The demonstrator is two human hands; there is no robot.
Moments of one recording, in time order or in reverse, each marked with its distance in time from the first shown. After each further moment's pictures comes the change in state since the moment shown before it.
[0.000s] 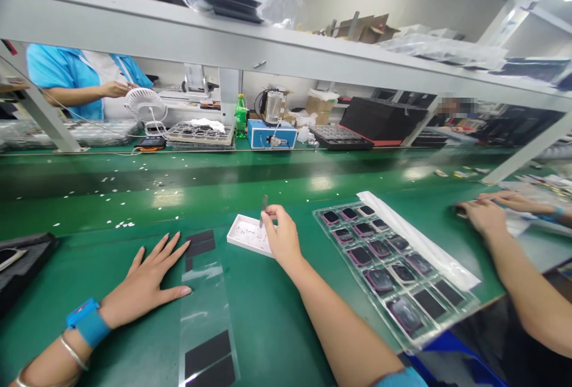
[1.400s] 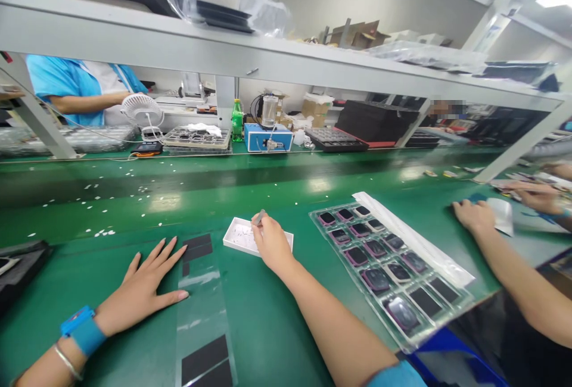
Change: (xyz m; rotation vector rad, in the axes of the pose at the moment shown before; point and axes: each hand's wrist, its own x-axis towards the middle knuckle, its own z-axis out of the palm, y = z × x) left_hand 0.001 -0.003 0.004 0.008 0.033 0.013; right_hand -0.005 0.002 0.008 -0.112 -0.194 -0.063
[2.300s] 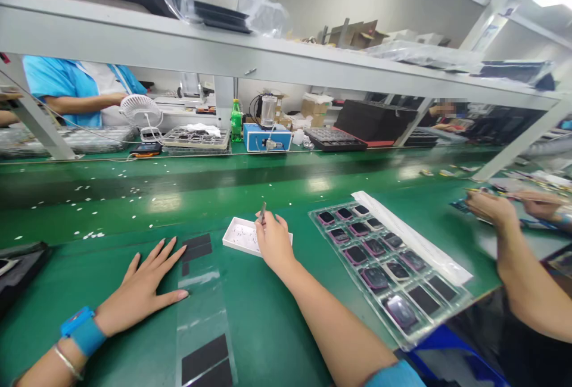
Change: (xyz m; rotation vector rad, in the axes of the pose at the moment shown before) left_hand 0.000 0.000 0.000 0.017 -0.026 -0.020; right_hand 0.000 -0.003 -0.002 -0.103 0.099 0.025
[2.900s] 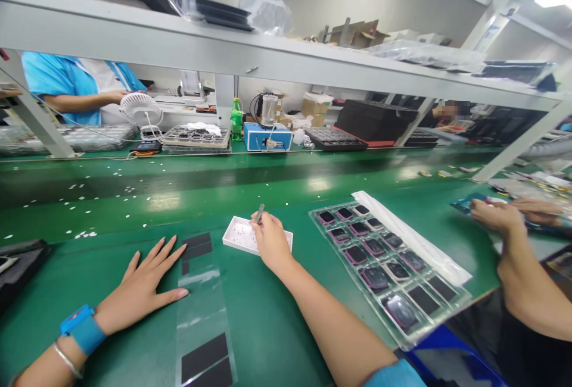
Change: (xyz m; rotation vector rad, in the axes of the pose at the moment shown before) left_hand -0.001 0.000 0.001 0.008 0.002 -0.002; right_hand -0.001 0.001 0.004 0.128 -0.050 -0.022
